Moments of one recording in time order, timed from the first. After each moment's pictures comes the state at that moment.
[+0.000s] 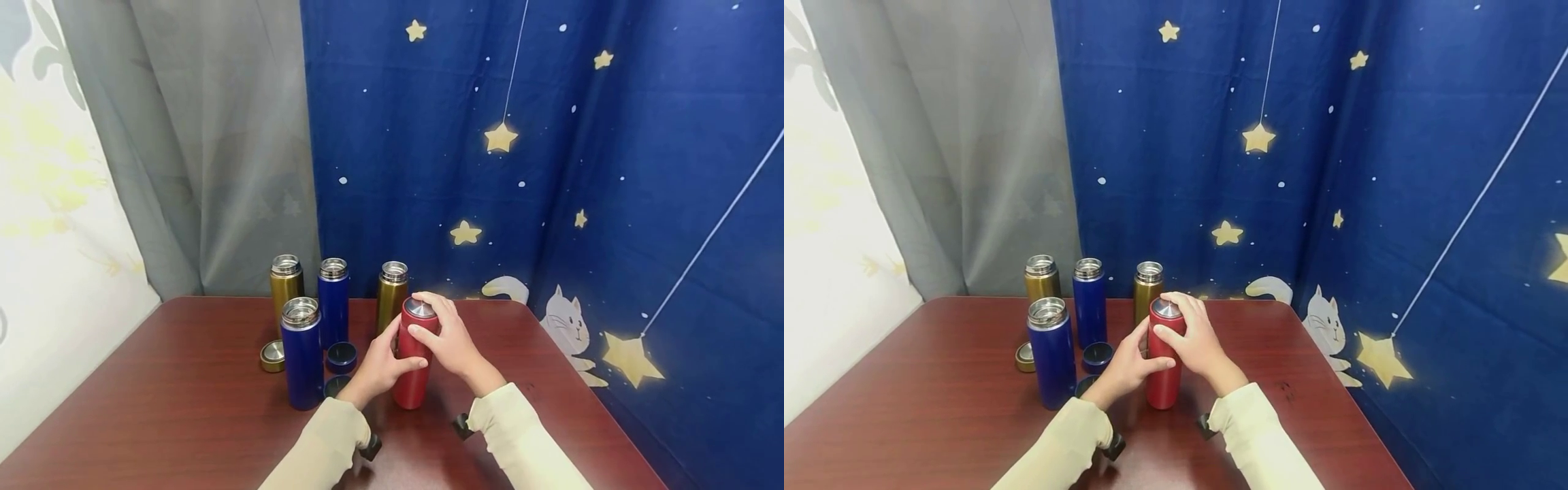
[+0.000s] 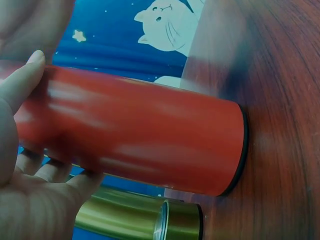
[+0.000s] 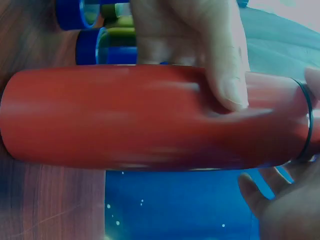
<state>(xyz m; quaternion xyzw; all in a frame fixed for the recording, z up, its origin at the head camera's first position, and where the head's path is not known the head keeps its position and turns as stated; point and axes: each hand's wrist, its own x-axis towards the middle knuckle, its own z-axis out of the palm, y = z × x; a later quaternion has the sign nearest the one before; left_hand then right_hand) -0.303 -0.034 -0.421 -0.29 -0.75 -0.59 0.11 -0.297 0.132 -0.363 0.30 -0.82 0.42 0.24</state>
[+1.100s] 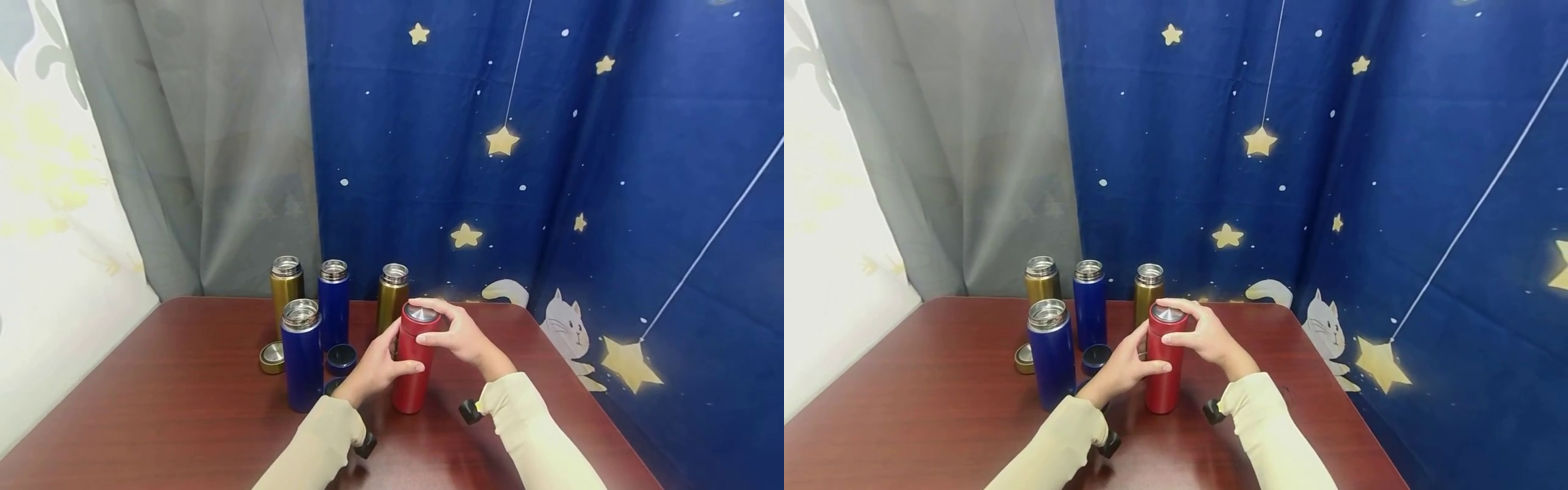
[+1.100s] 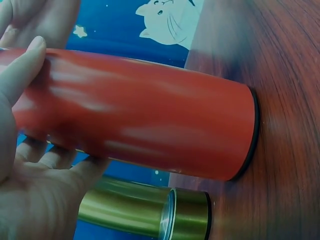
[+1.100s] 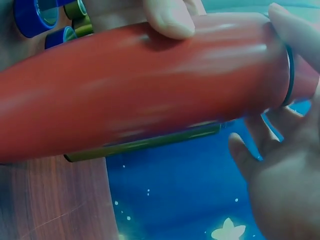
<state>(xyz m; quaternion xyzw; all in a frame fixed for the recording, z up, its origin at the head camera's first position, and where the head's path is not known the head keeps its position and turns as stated) -0.292 -0.041 -0.402 -0.31 -0.73 -0.61 0.06 -0.315 0.157 -0.349 0.36 -0.78 0.50 0.08</state>
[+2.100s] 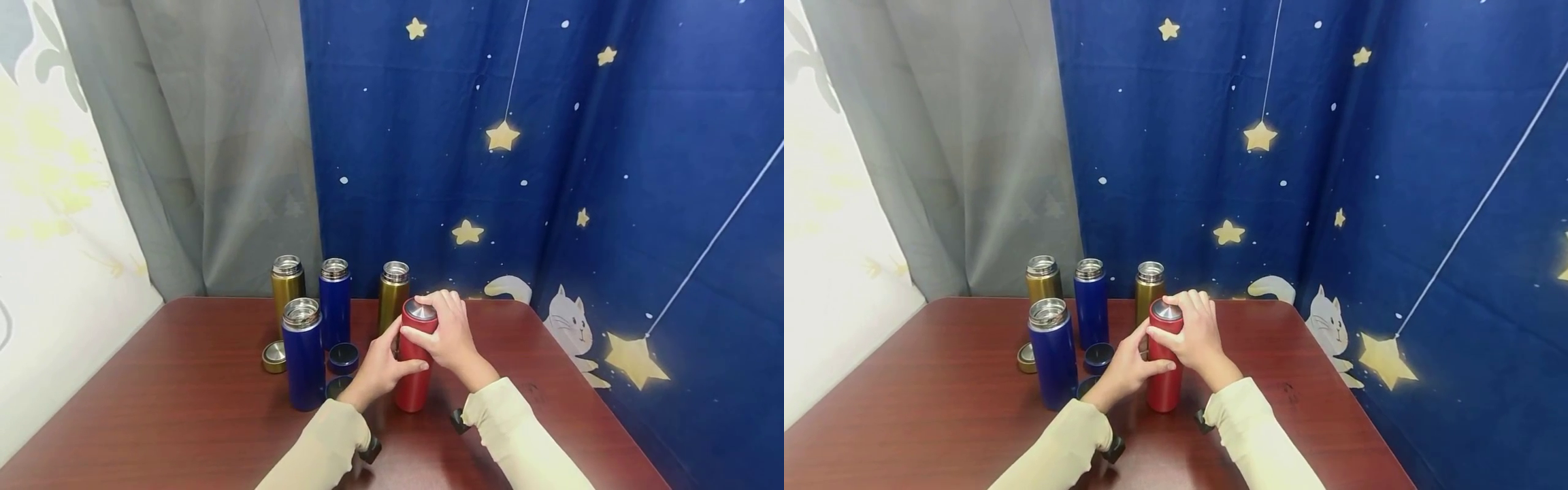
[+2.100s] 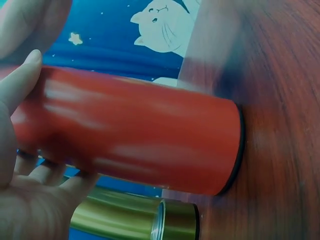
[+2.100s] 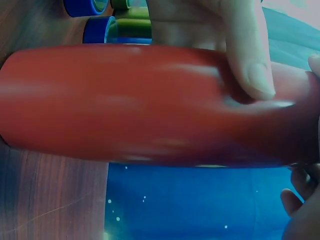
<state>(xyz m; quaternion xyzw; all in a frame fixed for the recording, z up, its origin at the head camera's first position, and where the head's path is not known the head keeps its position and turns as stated) -0.300 -0.034 -0.419 -0.29 -0.75 -0.58 0.12 -0.308 0.129 -0.361 0.29 -0.83 0.32 0.37</state>
